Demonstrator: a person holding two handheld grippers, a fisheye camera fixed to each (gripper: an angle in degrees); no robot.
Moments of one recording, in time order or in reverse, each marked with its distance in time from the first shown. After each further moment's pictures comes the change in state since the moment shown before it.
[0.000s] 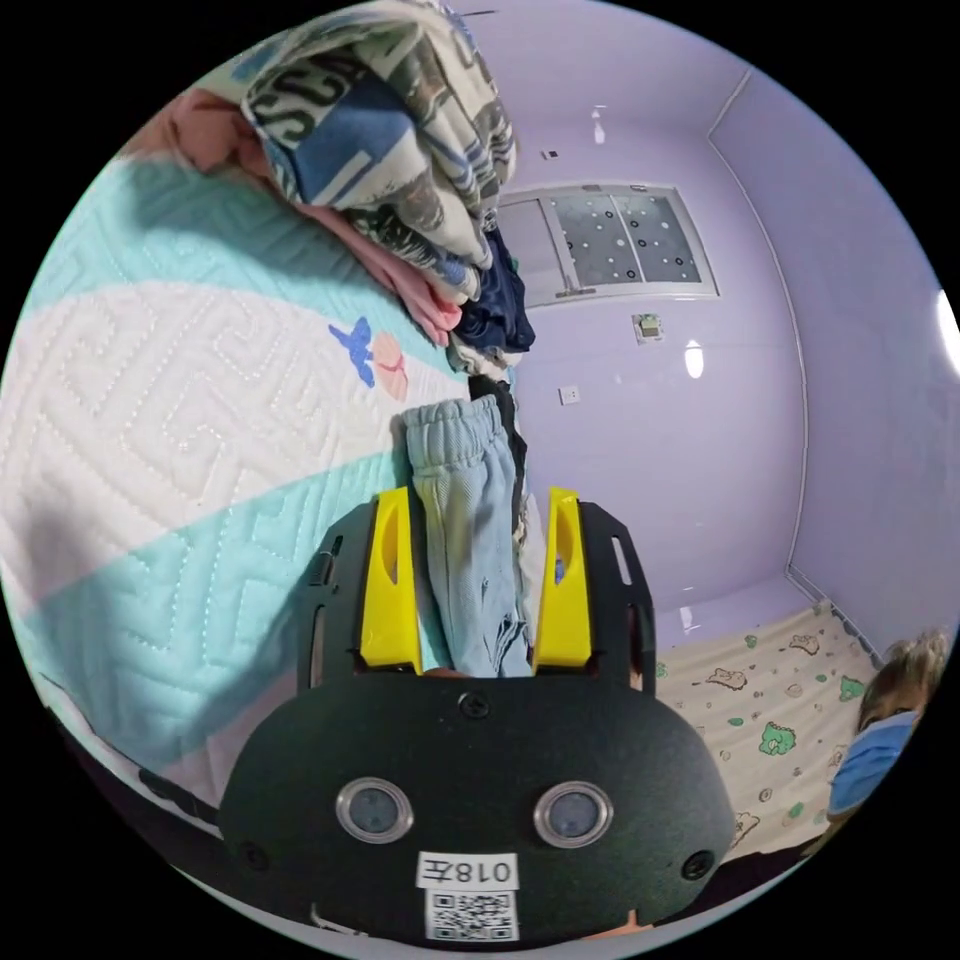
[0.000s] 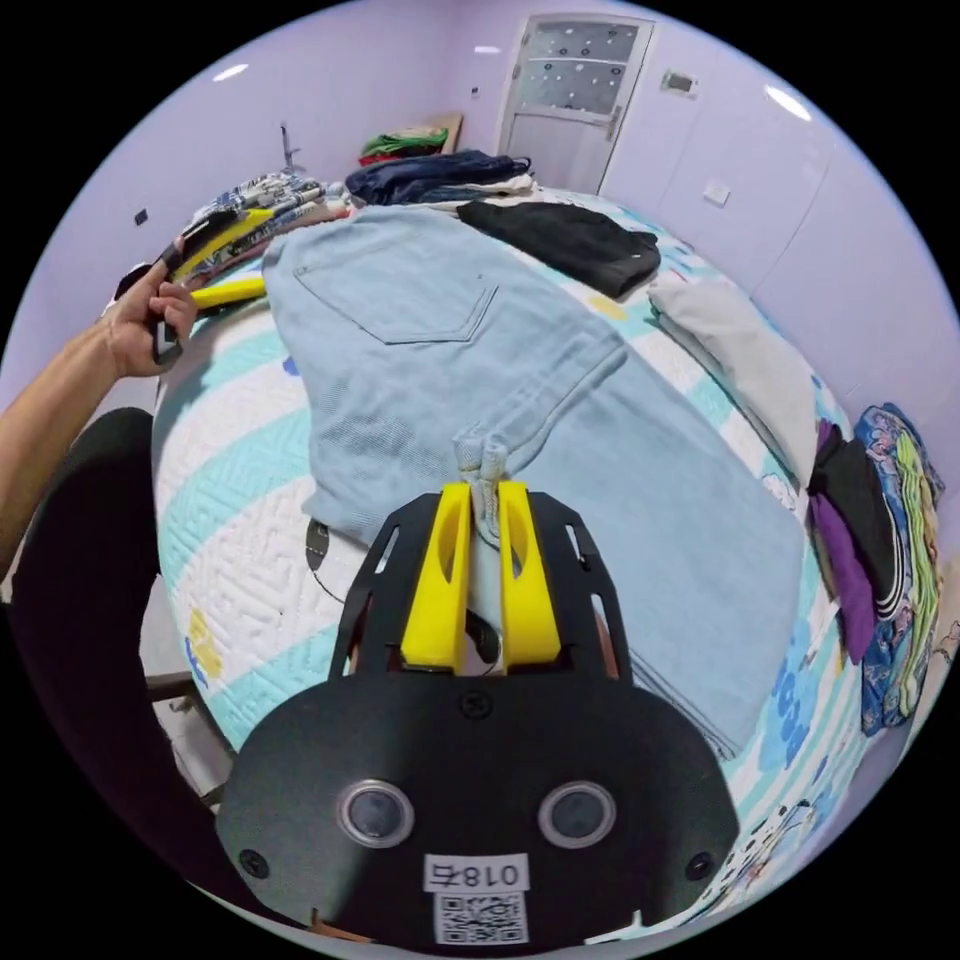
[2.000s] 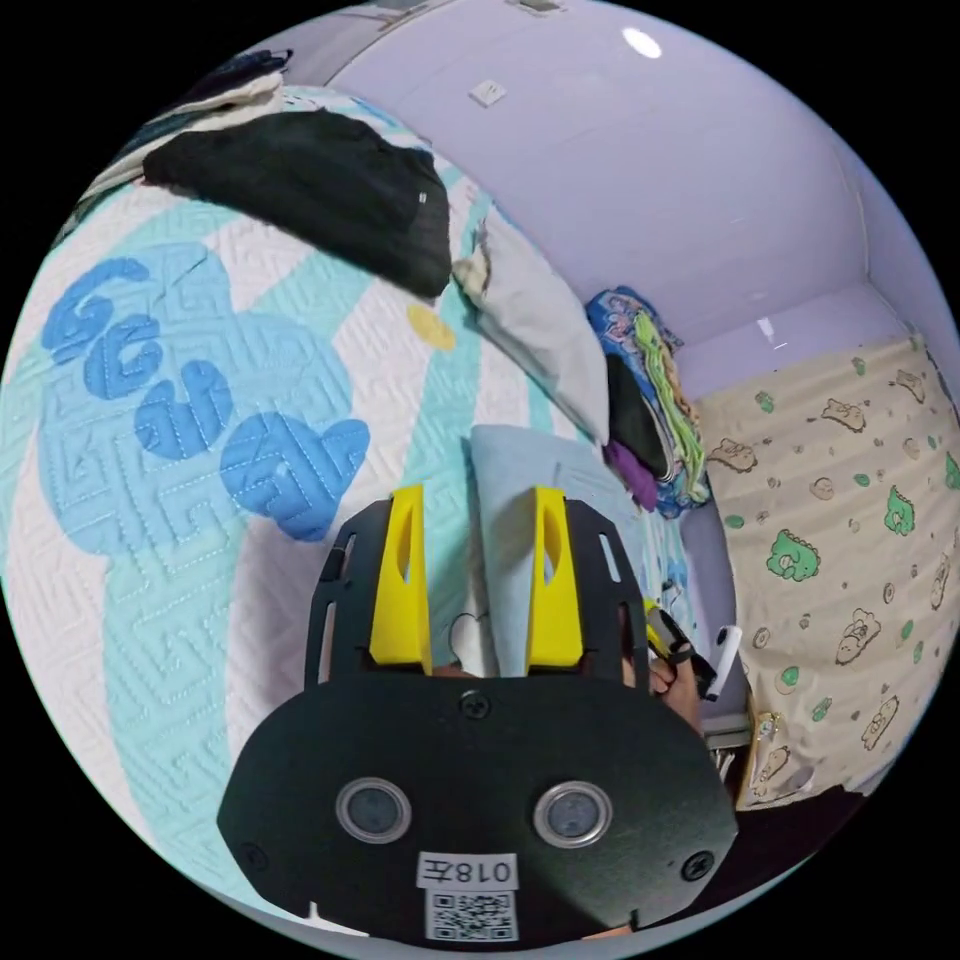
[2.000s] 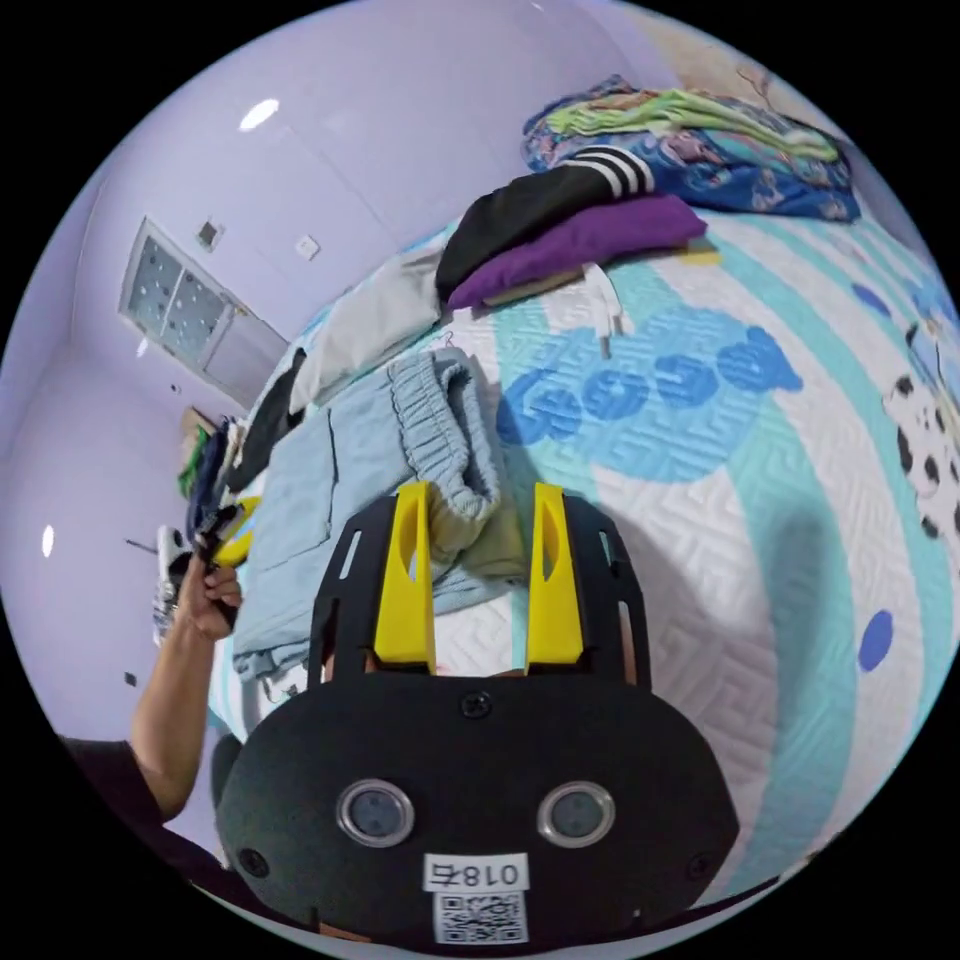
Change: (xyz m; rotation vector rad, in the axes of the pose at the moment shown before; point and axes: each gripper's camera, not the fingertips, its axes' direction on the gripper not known) left arm 0.213 0.079 0.424 -0.707 -0.188 0.487; right arm 0.321 0.247 -0.071 0.272 -0.149 1.131
